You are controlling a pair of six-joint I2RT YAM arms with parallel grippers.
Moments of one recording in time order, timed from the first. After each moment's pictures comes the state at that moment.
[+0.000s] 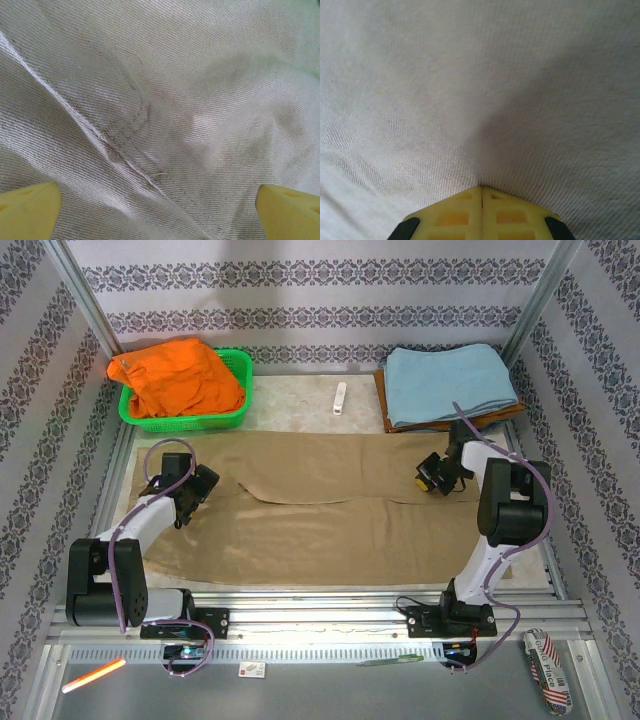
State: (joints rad) left arm 0.05 1.33 0.65 -0.31 -0.02 -0.96; right arm -0.16 1.84 1.08 -0.59 -0.41 0.75
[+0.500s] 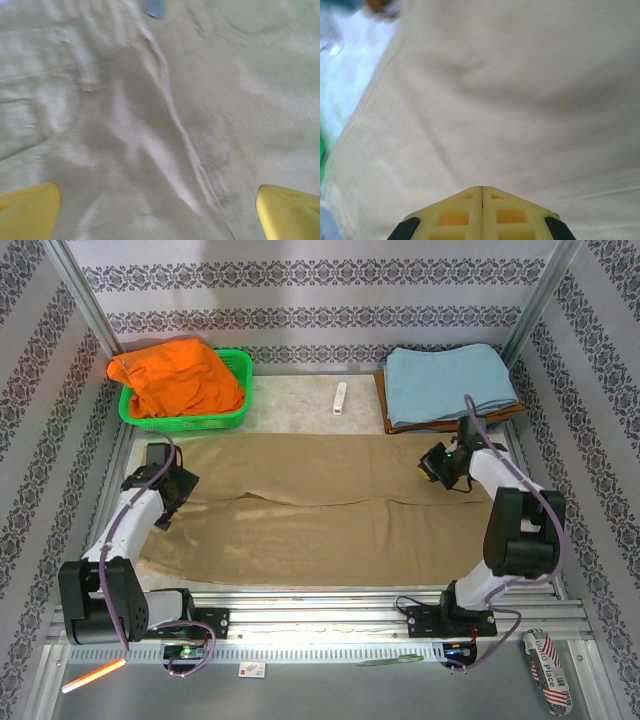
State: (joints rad) left arm 0.16 1.23 0.83 -0.79 -0.20 -1.04; right arm -0.04 1.56 1.01 -0.52 -0.45 0.75
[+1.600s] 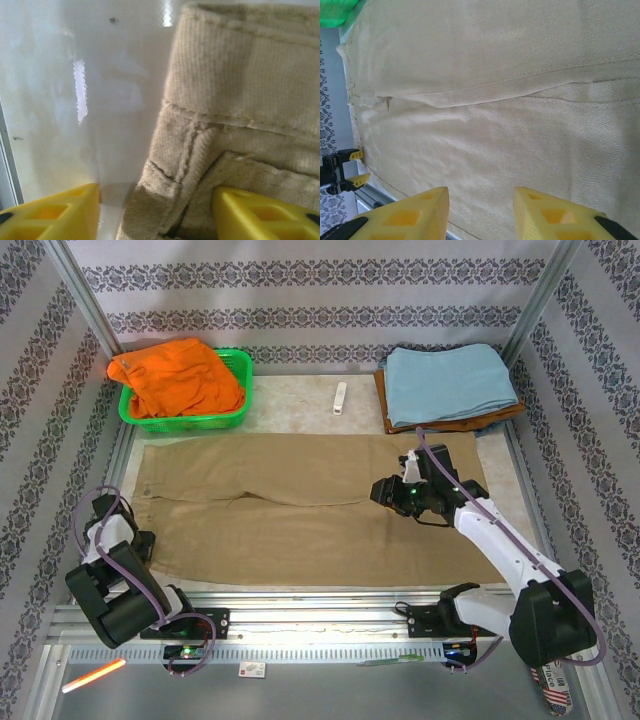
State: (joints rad) left arm 0.68 1.26 0.57 -0.76 -0.10 -0.95; right arm 0.28 1.14 0.76 -0.56 -0.52 0.67
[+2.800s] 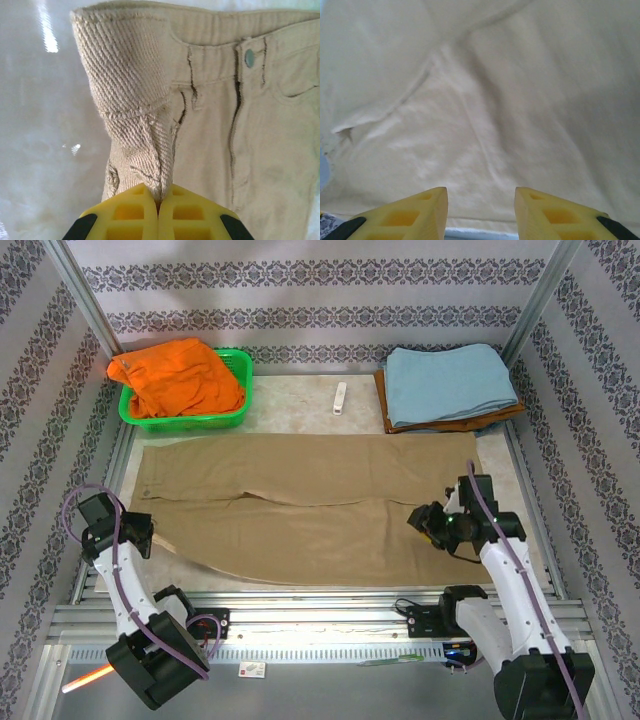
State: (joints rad) left arm 0.69 0.85 0.57 -0.75 0.22 -0.91; right arm 0.01 0.80 0.63 -0.98 -0.46 0.71
